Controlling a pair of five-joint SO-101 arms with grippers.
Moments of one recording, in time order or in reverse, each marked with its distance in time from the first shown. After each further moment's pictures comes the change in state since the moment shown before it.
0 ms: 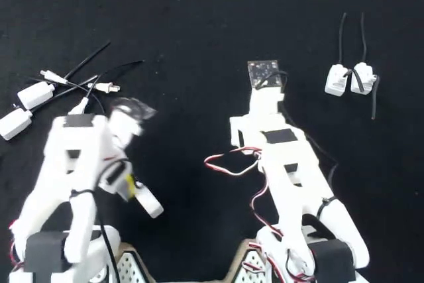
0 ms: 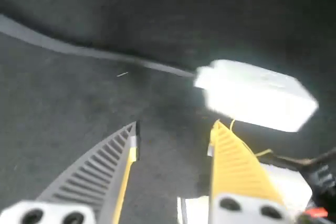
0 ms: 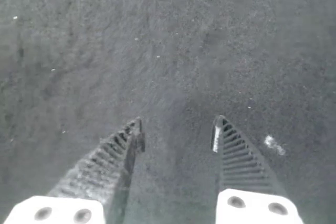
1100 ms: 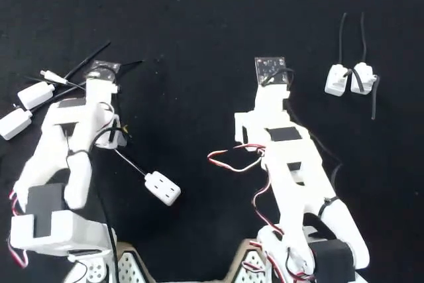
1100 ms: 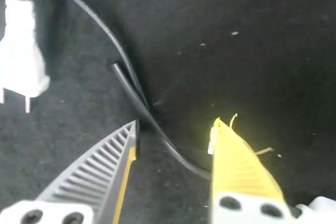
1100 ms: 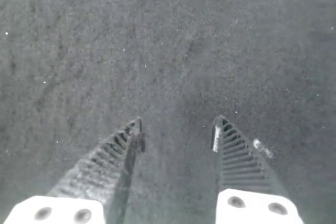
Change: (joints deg) left arm -10.3 20.9 -11.3 -27.8 19.5; right arm 1.1 0.0 -1.1 0.0 0.0
